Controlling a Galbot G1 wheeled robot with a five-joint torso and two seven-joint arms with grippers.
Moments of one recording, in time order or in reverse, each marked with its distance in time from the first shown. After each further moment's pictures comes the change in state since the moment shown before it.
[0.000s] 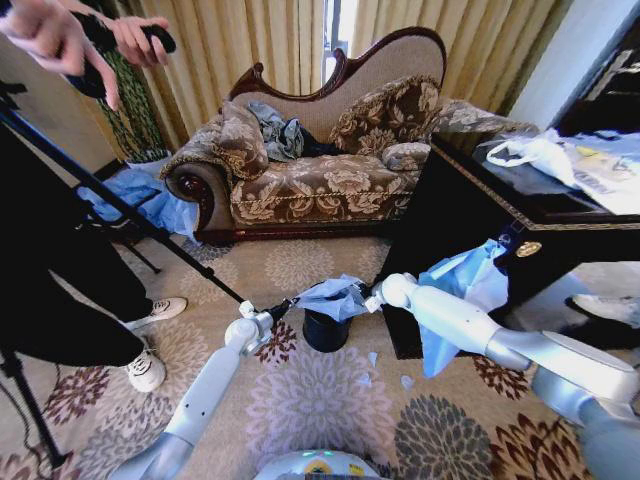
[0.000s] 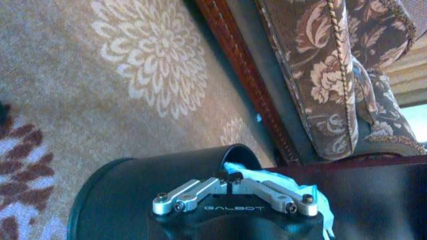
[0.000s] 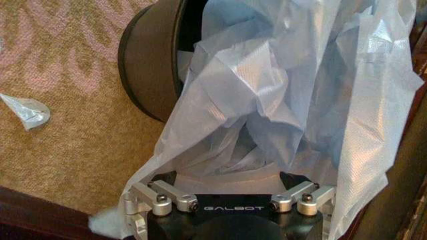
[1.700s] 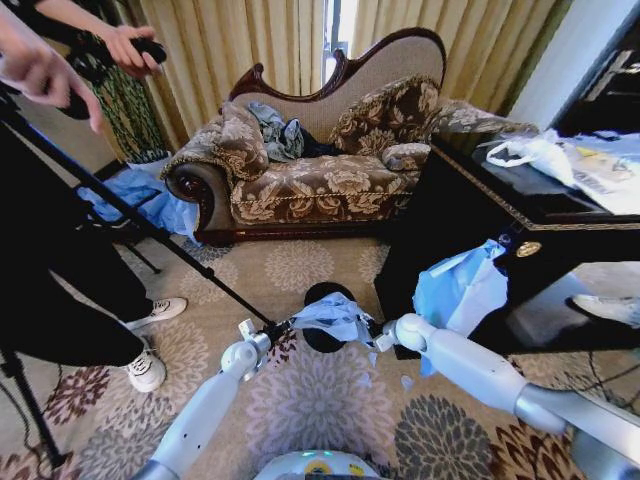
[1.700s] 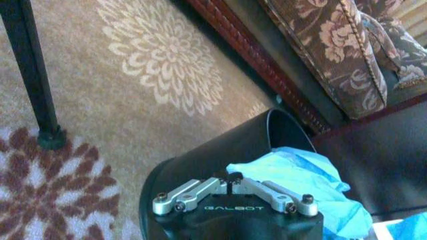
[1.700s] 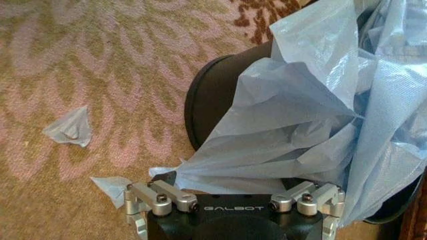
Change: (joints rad) left arm 0.091 0.028 0.045 0.027 0.328 -0.106 0.159; right arm -0.327 -0.081 0.209 0.128 -0.010 -0.010 0.040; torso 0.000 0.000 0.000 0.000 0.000
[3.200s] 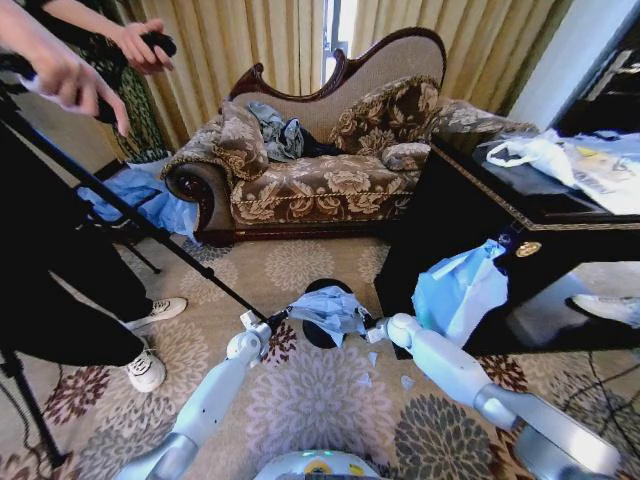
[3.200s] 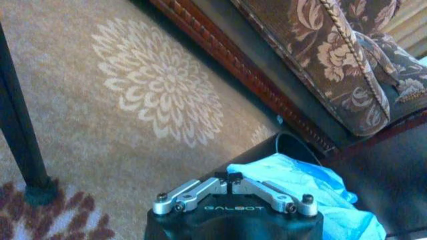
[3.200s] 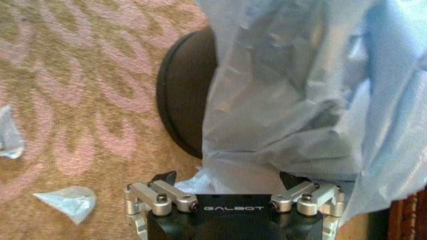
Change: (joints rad) left arm -0.116 -0.046 -0.004 0.177 0.096 -0.081 0.095; right arm -0.045 0.185 0.206 -0.259 -0.080 0.037 0.075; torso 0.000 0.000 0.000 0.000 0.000
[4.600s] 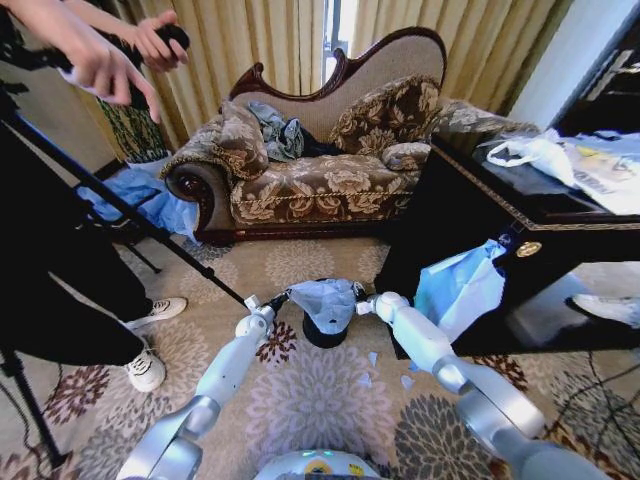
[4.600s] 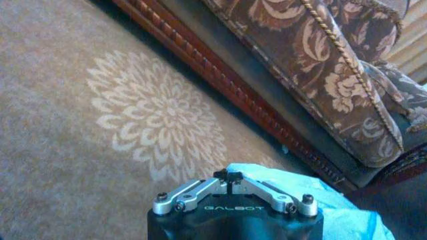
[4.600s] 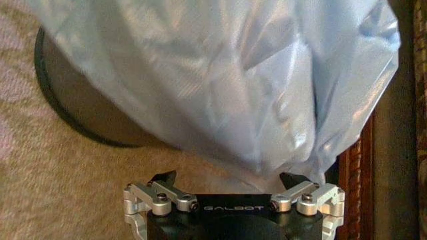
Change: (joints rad) left arm -0.177 -0.094 -0.021 0.260 0.053 -0.092 0.068; right arm 0.116 0.221 0.218 -0.326 -0.164 0.045 0.080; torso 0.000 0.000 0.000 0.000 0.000
